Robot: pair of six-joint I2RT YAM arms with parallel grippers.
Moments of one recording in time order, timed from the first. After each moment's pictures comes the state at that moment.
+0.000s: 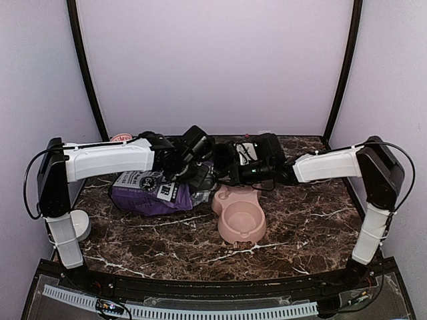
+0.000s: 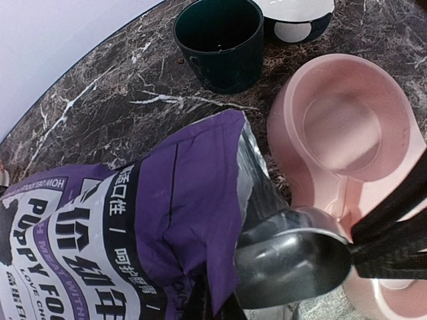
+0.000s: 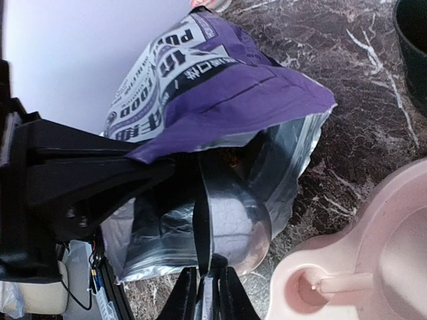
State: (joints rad) left arm -0.90 1.87 1.56 -0.68 -0.46 -0.22; right arm 0.72 1.80 1.12 0.15 -0.56 0.55
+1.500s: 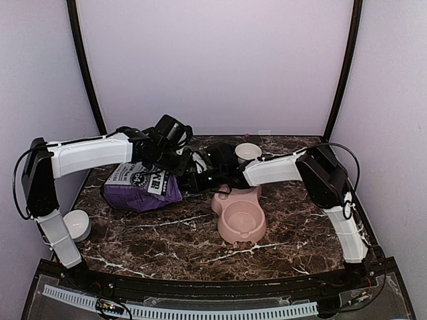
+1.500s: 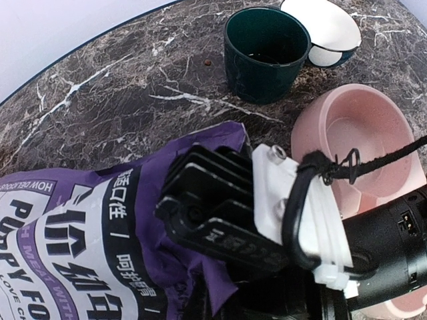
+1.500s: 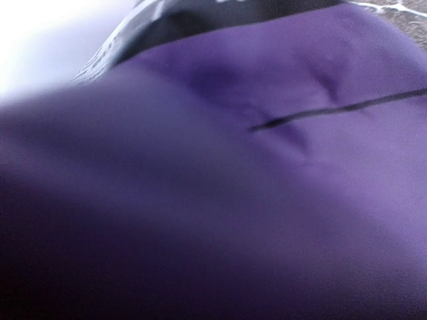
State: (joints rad) left arm -0.73 1.75 1.42 -0.55 -0.25 -0.21; right arm 0.87 2.31 1.65 0.13 -0.48 0.40
